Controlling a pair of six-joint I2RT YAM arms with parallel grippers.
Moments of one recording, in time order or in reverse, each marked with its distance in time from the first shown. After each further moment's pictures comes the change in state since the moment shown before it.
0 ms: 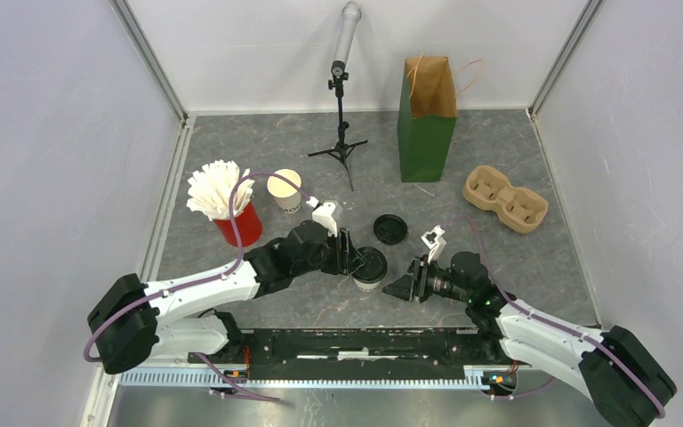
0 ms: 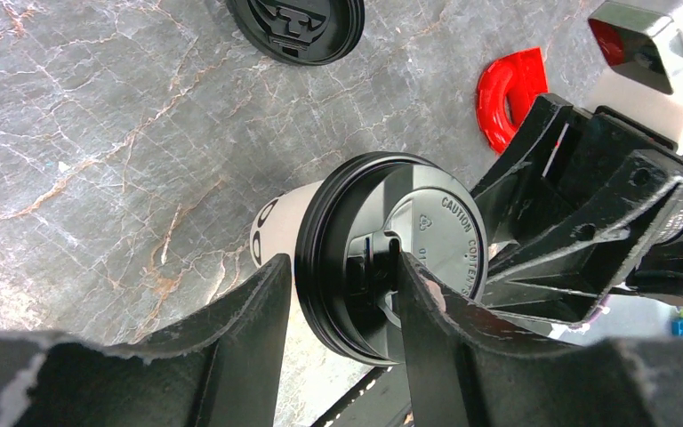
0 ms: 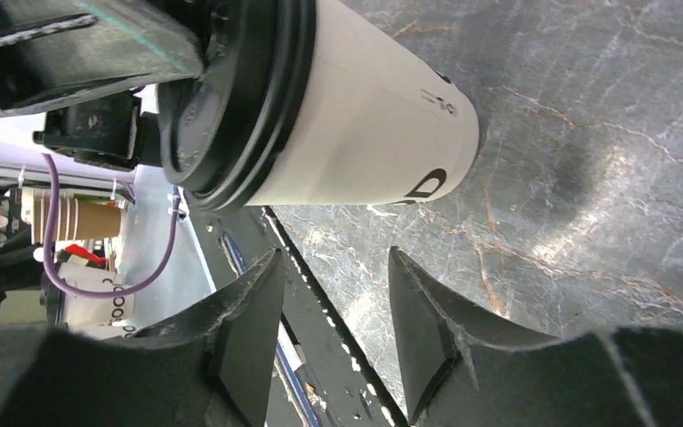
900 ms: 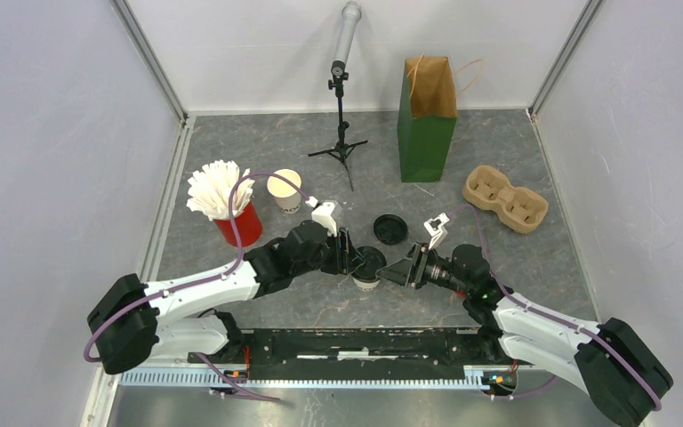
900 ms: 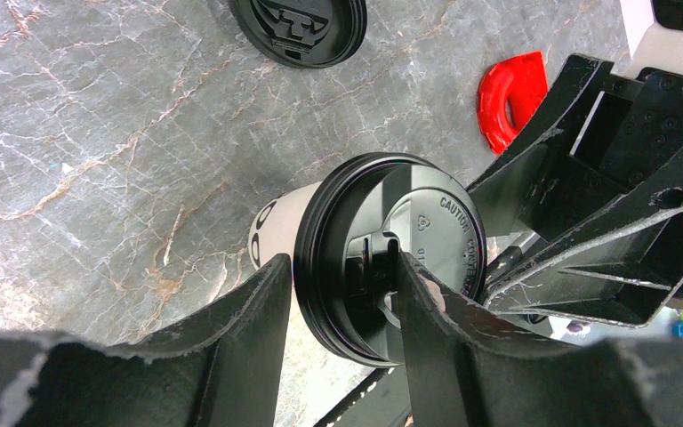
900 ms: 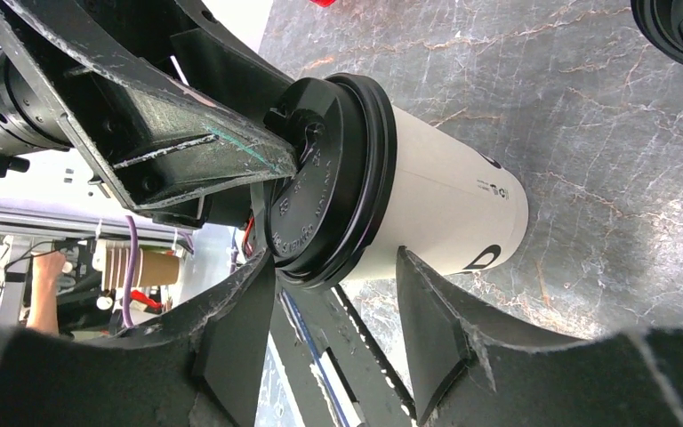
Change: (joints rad) left arm 0.002 -0.003 -0.006 0.007 0.001 -0.004; right arm -0.003 0.048 0.070 0.114 0.027 0.130
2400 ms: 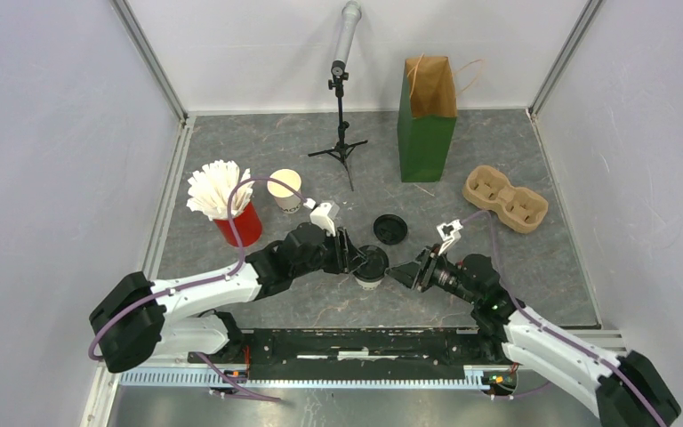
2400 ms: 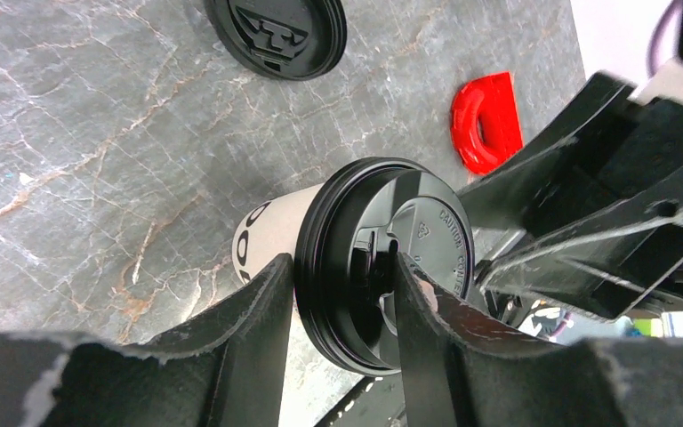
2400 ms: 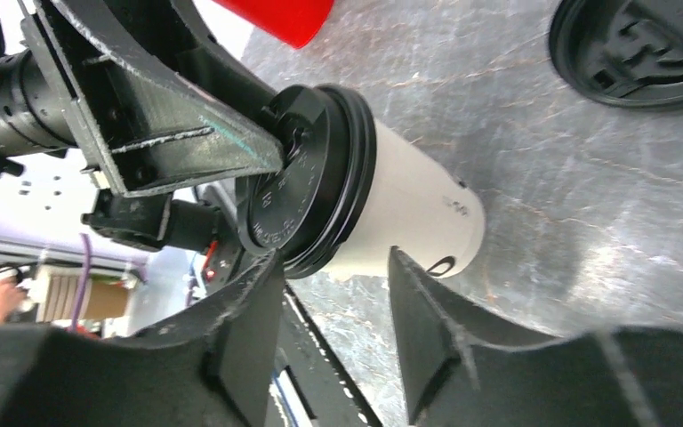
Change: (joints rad) left arm 0.013 0.019 -0.063 0.145 0.024 -0.063; right arm 0.004 -0.161 -0.089 -0.009 0.122 -0.056
